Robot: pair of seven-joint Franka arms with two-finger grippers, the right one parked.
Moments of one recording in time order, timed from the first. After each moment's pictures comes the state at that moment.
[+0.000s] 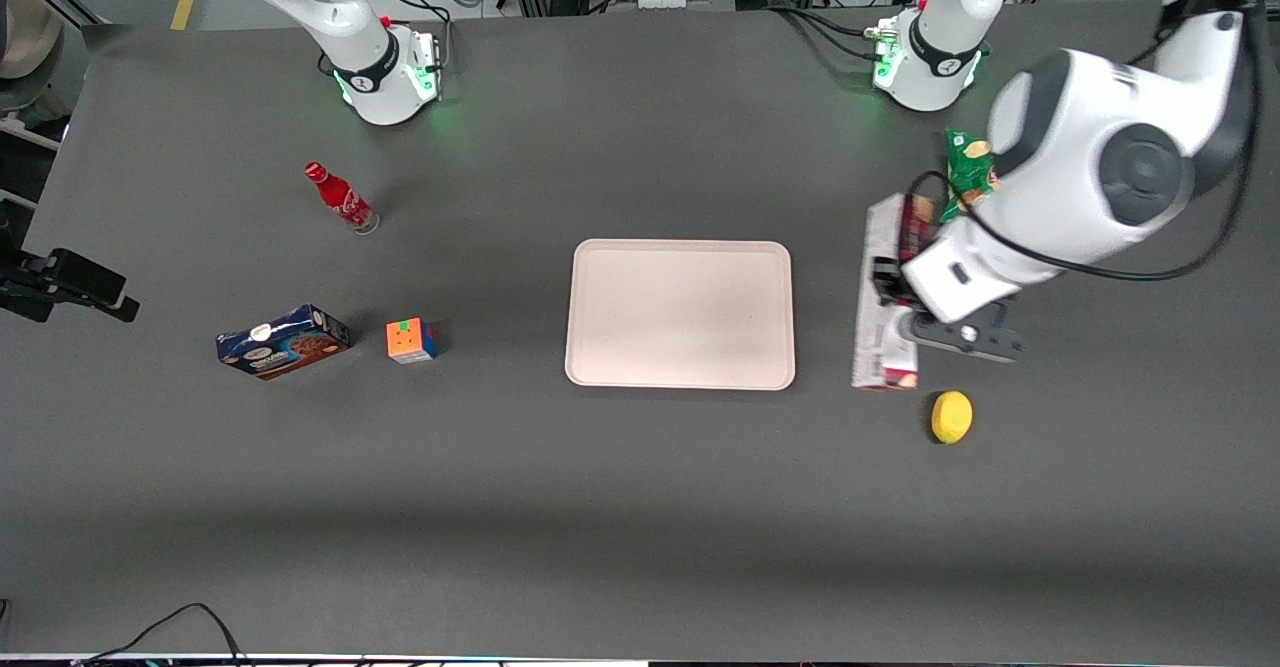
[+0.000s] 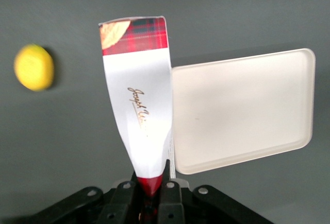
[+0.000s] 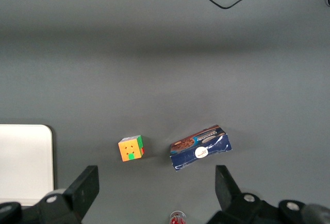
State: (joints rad) arm -0.26 0.18 -0.08 -1.72 -0.19 1.85 -0.13
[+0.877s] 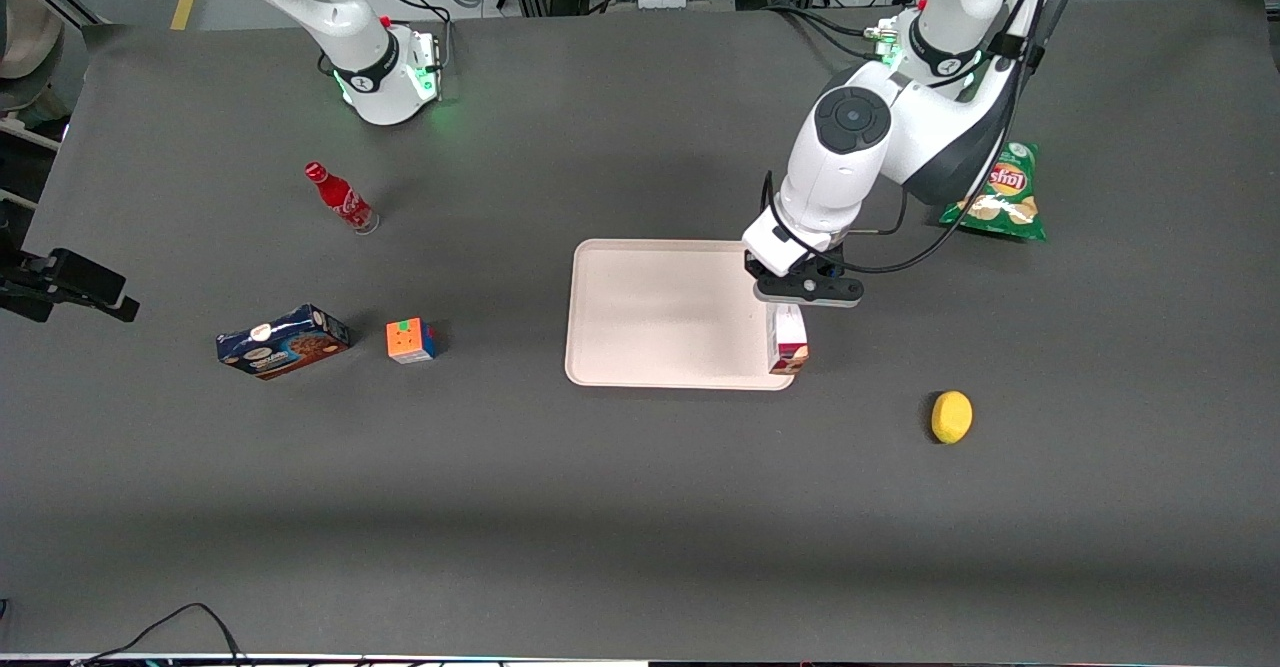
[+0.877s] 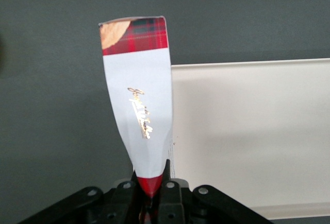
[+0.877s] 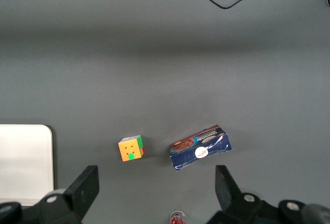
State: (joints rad) arm -0.27 0.19 -0.34 -2.09 0.11 2.38 -0.60
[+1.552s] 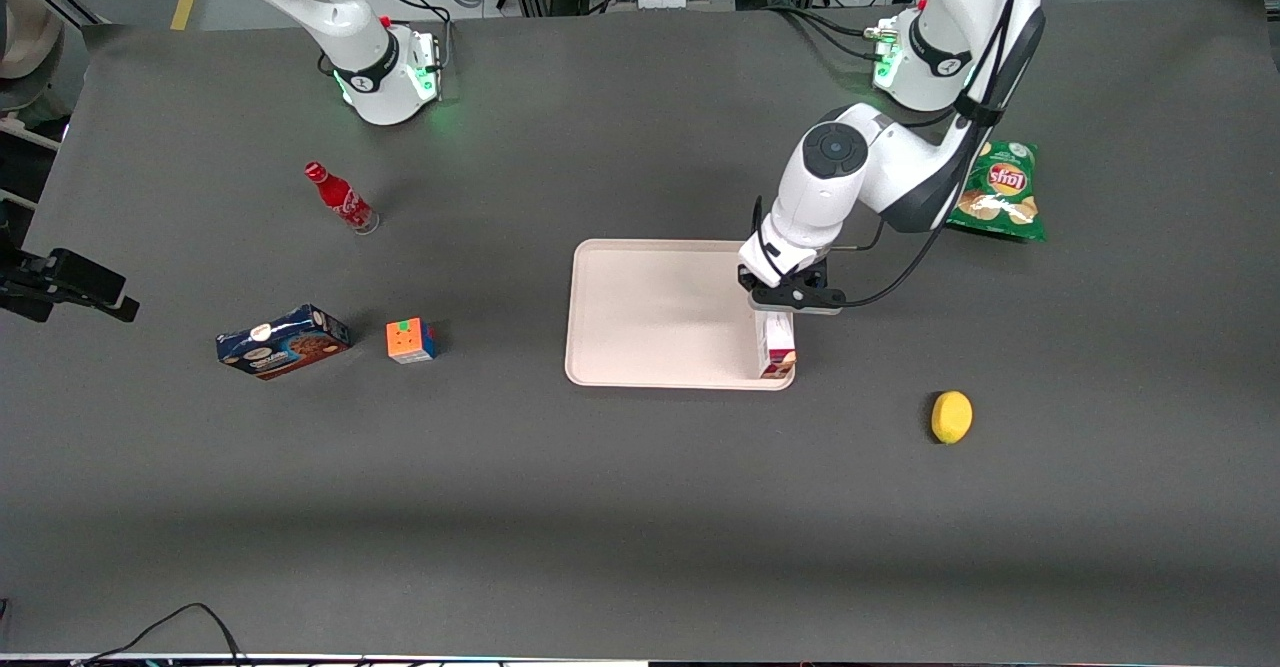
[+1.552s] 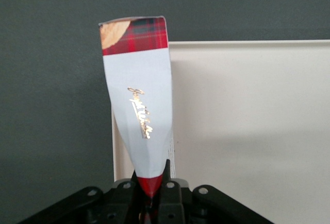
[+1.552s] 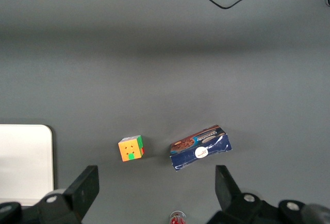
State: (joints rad) arm -0.27 0.31 -0.34 -2.20 0.23 2.63 -0.73
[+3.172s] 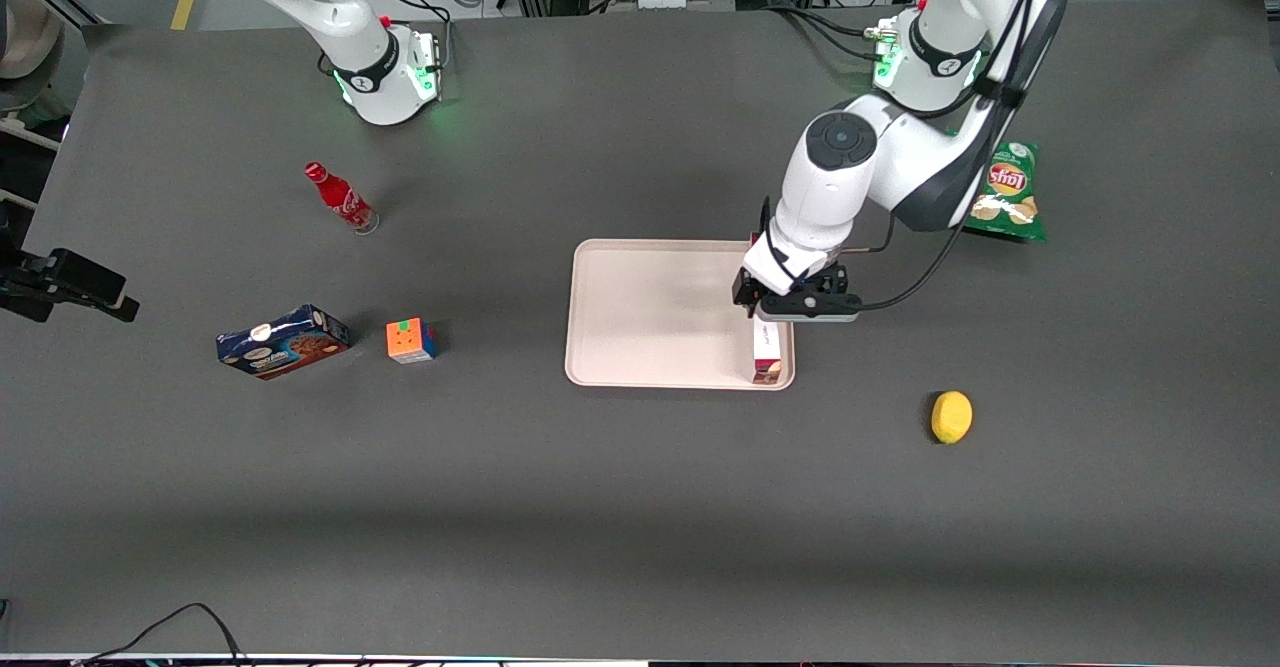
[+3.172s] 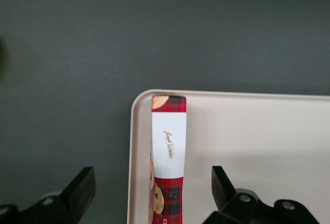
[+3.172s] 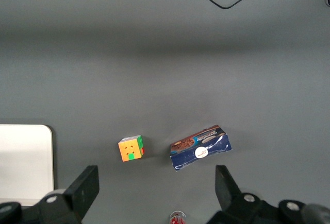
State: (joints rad) arm -0.27 0.25 -0.32 -2.08 0.24 2.48 -0.77
